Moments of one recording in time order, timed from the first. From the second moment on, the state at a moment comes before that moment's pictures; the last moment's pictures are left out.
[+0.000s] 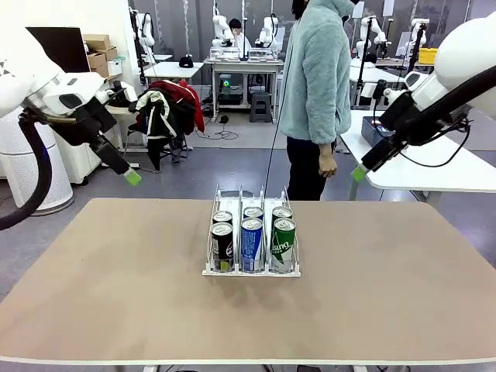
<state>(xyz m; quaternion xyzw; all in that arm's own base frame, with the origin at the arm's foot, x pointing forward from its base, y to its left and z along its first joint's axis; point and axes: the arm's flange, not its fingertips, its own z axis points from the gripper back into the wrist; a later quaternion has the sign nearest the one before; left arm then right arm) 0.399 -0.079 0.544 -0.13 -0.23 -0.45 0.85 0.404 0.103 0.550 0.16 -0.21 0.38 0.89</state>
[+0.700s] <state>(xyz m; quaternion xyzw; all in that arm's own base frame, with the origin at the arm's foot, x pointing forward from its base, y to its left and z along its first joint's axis) 0.395 -0.073 0.573 -0.21 -0.27 -0.44 0.83 0.398 0.105 0.591 0.19 -0.24 0.37 0.88</state>
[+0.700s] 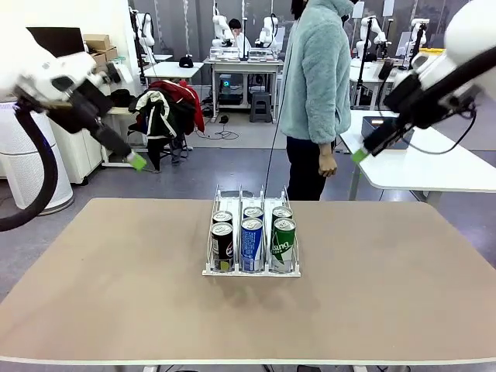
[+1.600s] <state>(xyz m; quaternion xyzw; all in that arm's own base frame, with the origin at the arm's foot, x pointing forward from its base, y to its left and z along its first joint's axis) 0.379 -0.044 0.723 -0.22 -0.36 -0.47 0.77 0.395 0.093 0.760 0.19 -0.30 0.40 0.85</state>
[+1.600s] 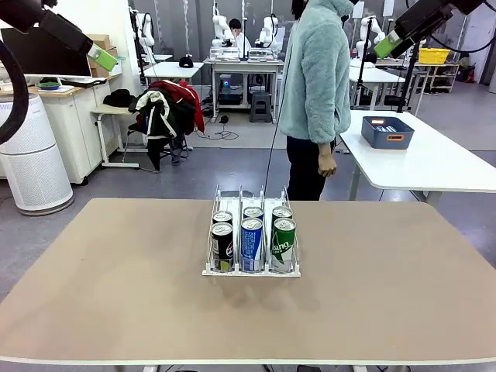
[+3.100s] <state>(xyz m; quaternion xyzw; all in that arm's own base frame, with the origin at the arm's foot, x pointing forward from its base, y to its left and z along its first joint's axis) 0.379 -0.052 0.718 -0.22 -0.25 -0.46 0.82 0.404 0.088 0.751 0.20 -0.26 0.40 0.86</state>
